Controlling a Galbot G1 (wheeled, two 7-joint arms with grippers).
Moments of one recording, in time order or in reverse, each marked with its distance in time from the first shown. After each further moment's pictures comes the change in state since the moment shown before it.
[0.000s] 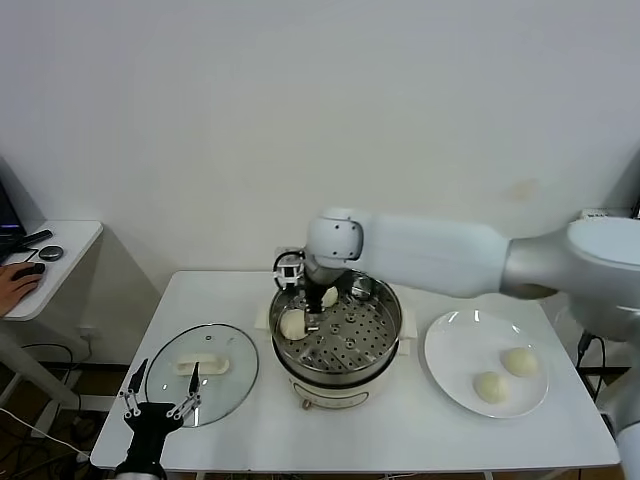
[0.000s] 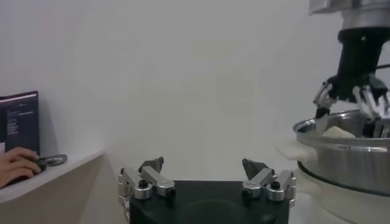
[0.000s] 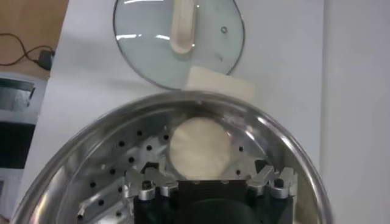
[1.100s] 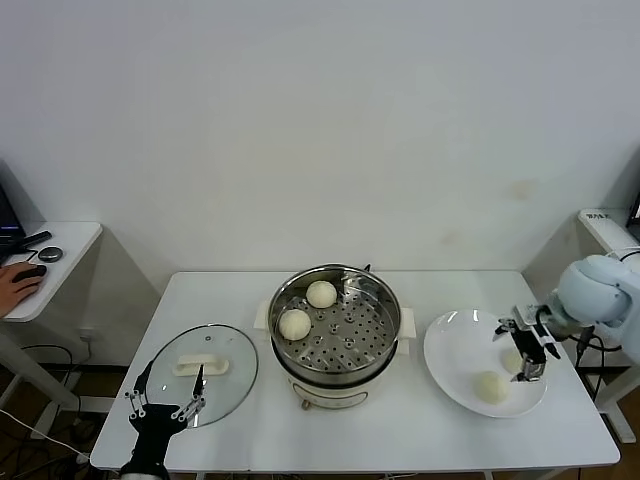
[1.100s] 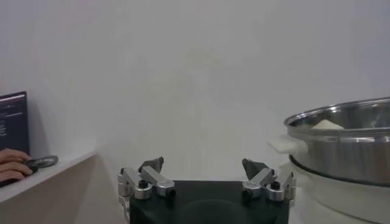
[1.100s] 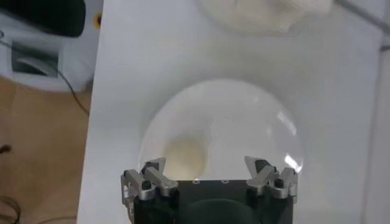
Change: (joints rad) left arm 0.002 -0.002 0.001 0.013 0.027 -0.002 0.002; right arm -0.599 -0.808 0.488 0.151 -0.654 0.481 -0.263
